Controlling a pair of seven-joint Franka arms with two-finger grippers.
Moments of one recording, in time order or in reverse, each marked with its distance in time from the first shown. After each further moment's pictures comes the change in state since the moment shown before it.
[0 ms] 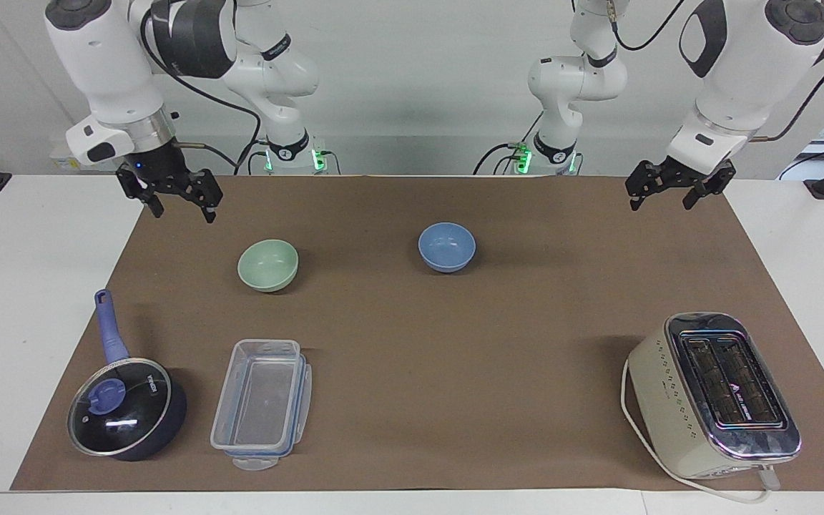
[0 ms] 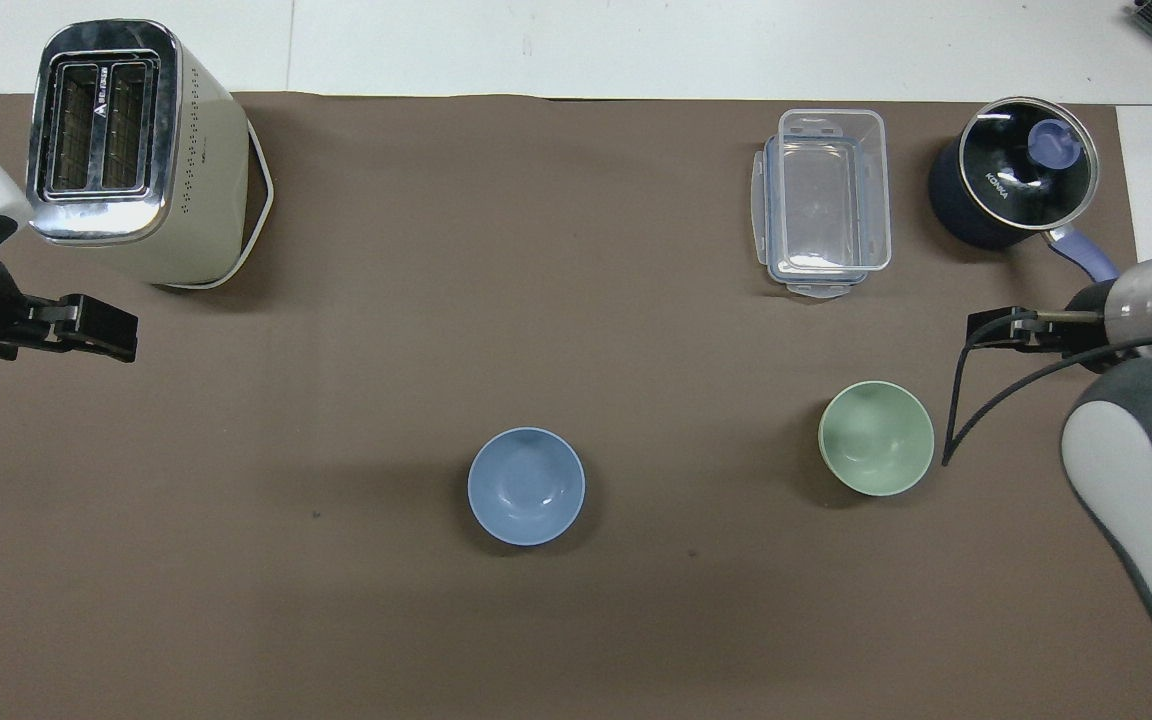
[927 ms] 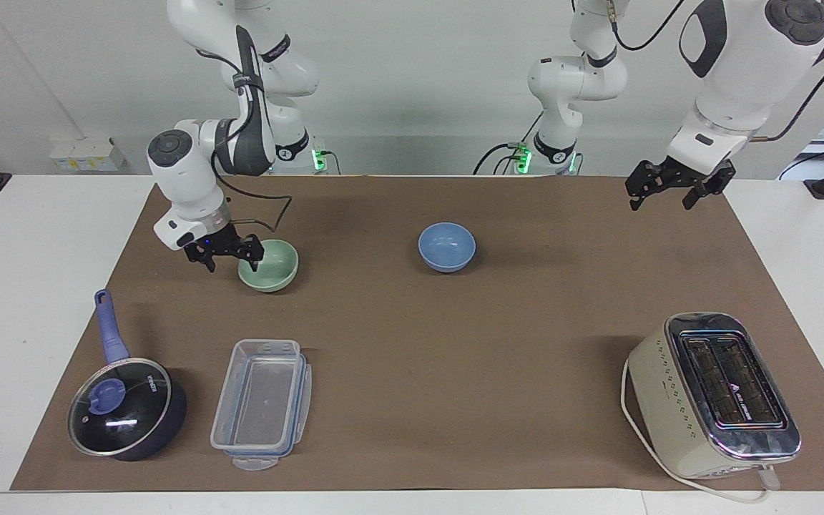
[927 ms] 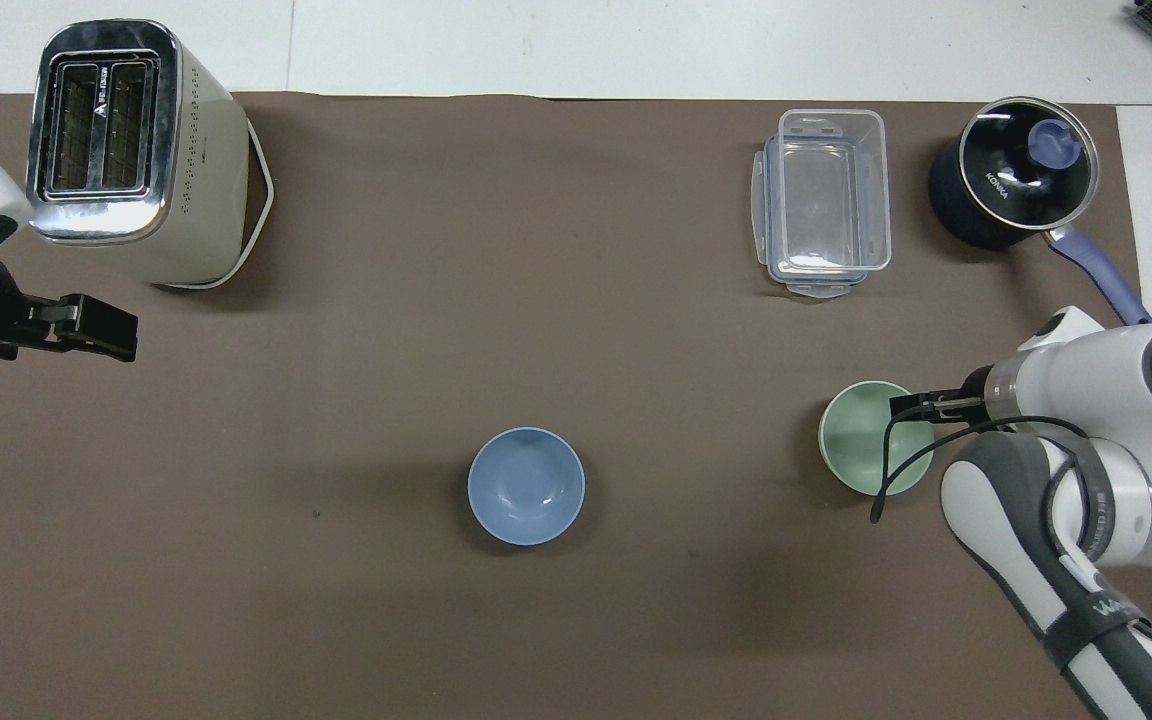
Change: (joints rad) left arm 0.000 0.000 0.000 0.000 0.000 0.000 0.000; right arm -0.011 0.055 0.006 -0.314 0.009 0.295 -0.161
